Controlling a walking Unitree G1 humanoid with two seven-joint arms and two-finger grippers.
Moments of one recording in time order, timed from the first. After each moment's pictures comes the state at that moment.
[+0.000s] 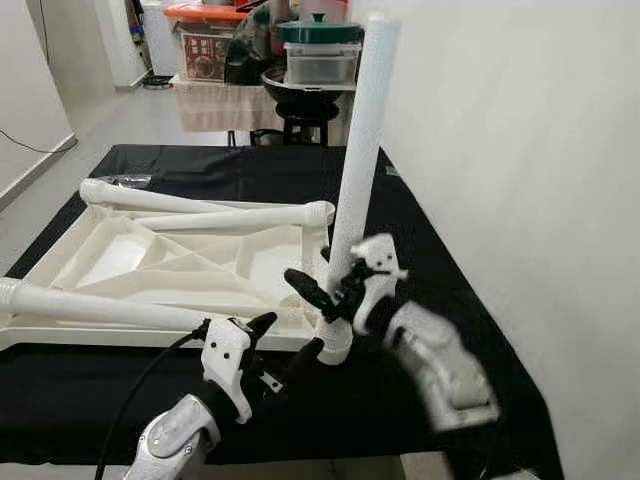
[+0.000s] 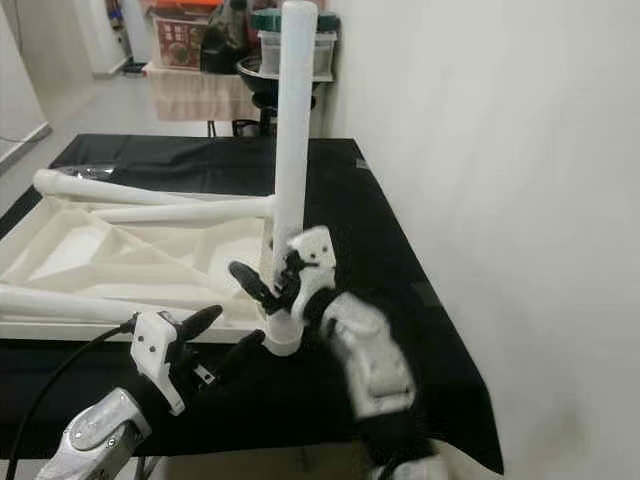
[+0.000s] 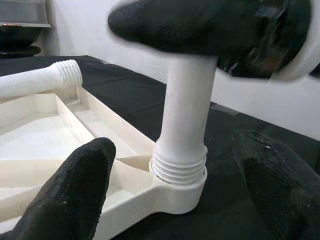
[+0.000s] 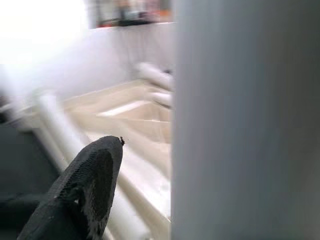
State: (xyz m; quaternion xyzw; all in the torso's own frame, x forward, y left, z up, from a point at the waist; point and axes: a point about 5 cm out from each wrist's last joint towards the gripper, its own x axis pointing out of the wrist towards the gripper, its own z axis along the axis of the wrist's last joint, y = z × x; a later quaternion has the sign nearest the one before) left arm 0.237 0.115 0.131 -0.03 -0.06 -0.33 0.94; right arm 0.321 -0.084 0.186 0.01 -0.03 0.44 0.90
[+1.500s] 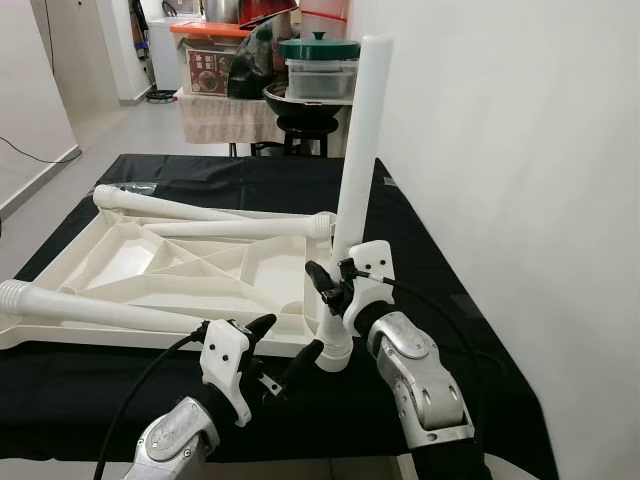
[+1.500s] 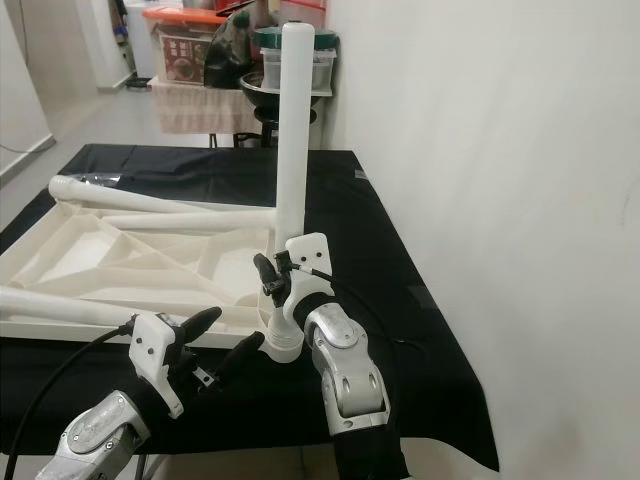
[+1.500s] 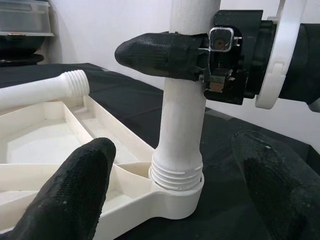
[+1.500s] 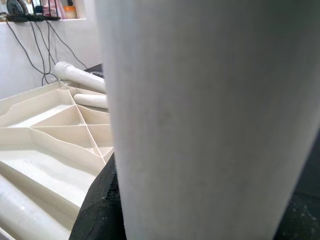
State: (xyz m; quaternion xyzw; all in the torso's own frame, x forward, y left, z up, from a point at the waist) left arm 0.234 0.115 0.131 -0.04 -0.06 -0.33 0.94; right arm 0.316 -0.075 0.162 0.01 0.02 0.21 0.98
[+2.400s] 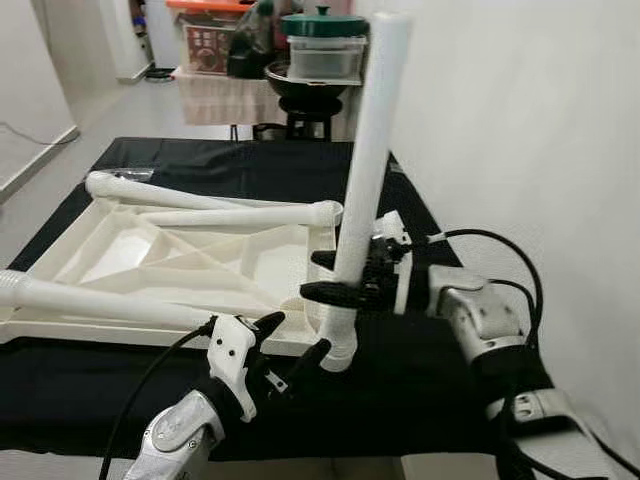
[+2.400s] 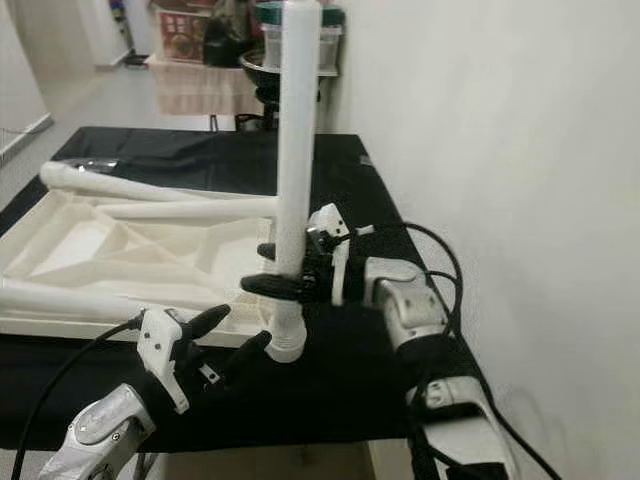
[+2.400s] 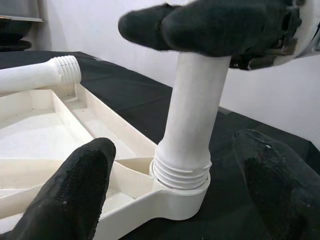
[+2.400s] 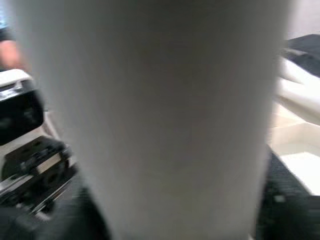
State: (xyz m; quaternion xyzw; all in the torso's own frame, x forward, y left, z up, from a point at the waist) left arm 0.241 0.112 0.132 -0.04 -0.06 -0.33 0.94; right arm 0.345 -0.122 0.191 0.01 0.04 0.61 0.79
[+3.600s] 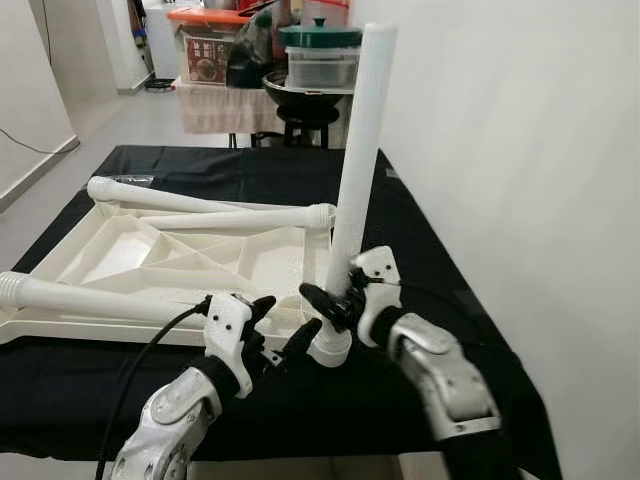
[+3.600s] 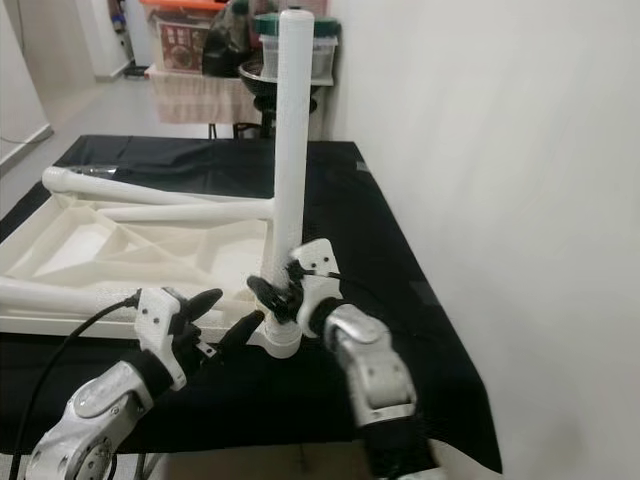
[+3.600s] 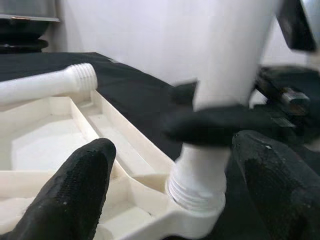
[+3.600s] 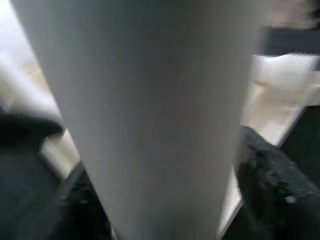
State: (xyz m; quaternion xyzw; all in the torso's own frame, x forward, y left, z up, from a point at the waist) left arm 0.259 0.122 0.156 -0.05 -0.04 -0.29 0.96; right arm 0.321 -0.111 0.159 -0.01 0.06 0.38 0.92
